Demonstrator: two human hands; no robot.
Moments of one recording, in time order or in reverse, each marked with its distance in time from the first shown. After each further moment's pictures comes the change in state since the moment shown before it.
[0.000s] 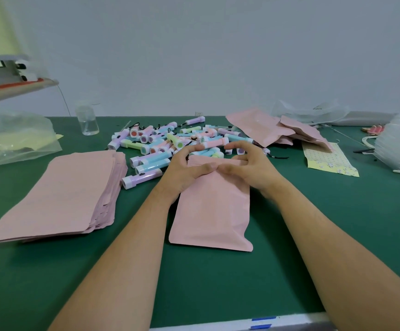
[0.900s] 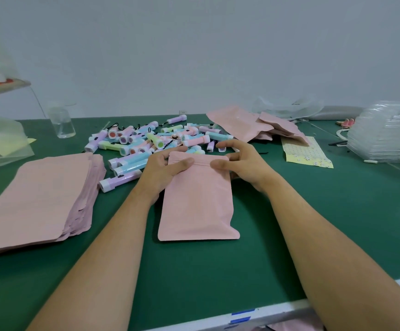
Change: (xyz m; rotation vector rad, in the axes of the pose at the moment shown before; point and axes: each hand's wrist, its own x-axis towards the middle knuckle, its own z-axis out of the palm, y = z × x) left_hand 0.003 -0.004 0.002 -0.177 -0.037 -0.007; right_hand 0.006 0.020 -0.032 0.082 -0.062 0.052
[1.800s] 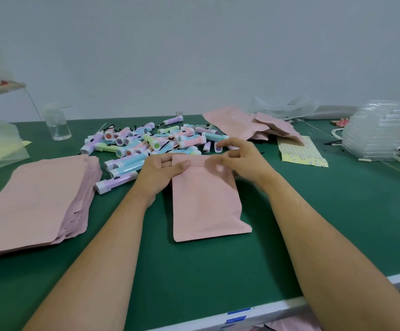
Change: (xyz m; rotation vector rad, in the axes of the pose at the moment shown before) left_hand -0.002 -0.002 0.000 0.030 -0.004 -0.022; right_hand -0.008 -0.011 -0.005 -0.116 0.111 -0.006
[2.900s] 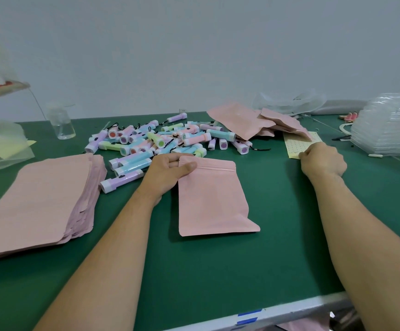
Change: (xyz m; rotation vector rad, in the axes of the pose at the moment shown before) left_hand -0.001 -0.001 0.003 0.093 -0.035 0.015; right_hand 0.012 0.070 -0.121 -0.984 0.636 0.525
